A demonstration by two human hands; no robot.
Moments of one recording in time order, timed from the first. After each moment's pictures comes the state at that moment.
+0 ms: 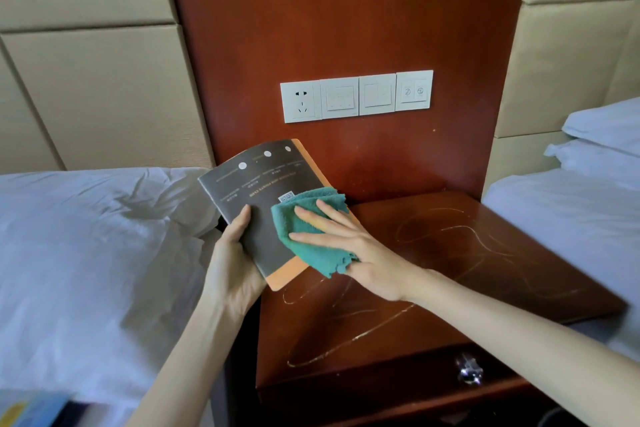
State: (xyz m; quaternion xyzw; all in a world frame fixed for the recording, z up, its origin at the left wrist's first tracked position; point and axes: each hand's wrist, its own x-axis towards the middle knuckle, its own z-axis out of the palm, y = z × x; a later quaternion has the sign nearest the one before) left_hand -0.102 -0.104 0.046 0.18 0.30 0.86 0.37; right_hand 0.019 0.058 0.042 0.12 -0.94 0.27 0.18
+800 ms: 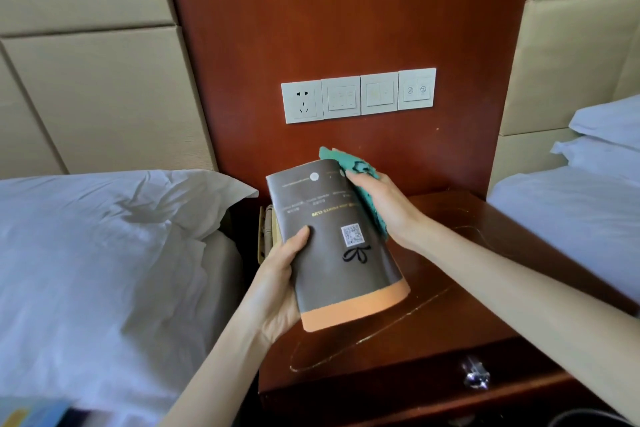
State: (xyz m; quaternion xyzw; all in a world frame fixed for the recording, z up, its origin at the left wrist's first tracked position) left_hand -0.069 -0.086 0.034 0.26 0.33 0.78 0.46; right_hand -0.002 0.080 0.086 -0.02 -0.69 0.67 0.26
